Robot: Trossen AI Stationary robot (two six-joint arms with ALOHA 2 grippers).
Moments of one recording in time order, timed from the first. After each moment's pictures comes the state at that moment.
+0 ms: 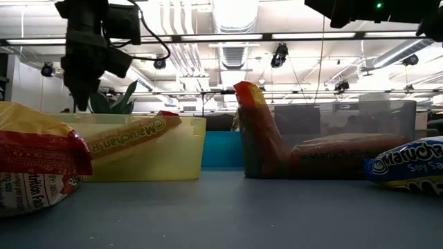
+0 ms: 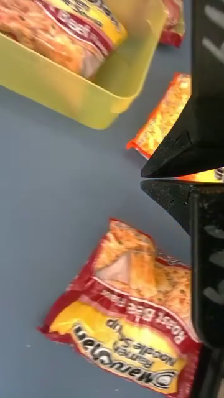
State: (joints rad) left arm 0.29 1.20 0.90 -1.15 0.17 -0.33; right arm -0.01 0.80 0.33 0.89 0.39 -0.80
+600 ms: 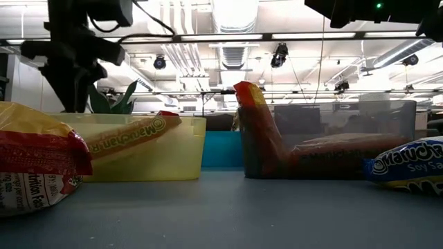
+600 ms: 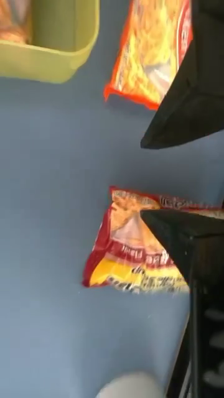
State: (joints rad) left arm -0.03 1.22 0.89 -1.18 -0.19 -0.22; right arm -0.01 0.80 0.33 0.89 0.39 -0.79
